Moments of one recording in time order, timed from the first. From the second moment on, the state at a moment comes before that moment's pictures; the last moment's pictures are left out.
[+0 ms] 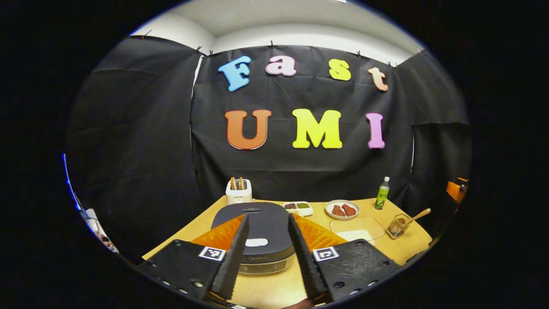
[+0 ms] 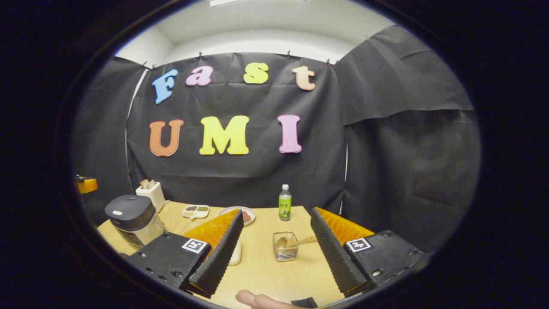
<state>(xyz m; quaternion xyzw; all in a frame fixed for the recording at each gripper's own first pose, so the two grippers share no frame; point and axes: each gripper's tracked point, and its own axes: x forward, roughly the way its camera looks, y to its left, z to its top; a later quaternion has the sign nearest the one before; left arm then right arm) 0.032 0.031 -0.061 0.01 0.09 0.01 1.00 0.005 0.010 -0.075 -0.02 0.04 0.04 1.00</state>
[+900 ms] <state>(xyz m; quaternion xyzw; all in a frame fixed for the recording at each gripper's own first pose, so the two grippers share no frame) 0.088 0.057 -0.172 -0.03 0.23 0.05 0.97 0.019 -0.003 -0.110 0.00 0.08 0.05 1.00</state>
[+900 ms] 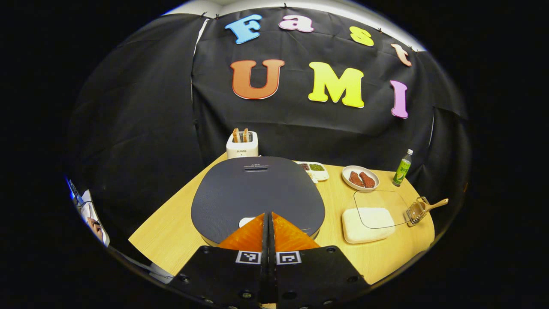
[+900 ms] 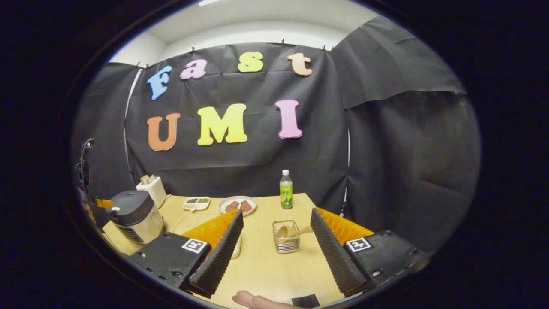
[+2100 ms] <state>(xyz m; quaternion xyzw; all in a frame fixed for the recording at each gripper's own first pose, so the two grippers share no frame) 0.071 0.034 -0.094 -0.05 0.08 0.00 1.00 0.013 -0.010 -0.149 -0.02 0.09 0.05 0.99</state>
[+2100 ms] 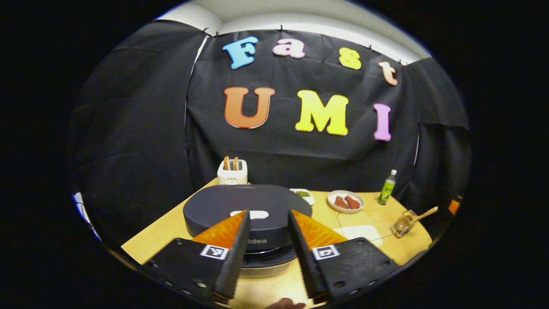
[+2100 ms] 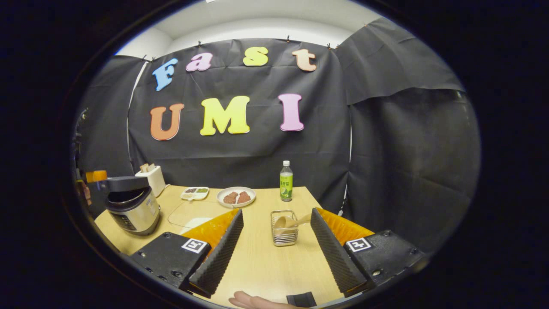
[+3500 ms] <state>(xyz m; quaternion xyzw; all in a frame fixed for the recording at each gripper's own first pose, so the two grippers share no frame) -0.066 -0.039 -0.043 0.00 -0.04 -0.03 1.00 0.090 -0.068 -0.249 0.07 0.09 0.02 0.99</state>
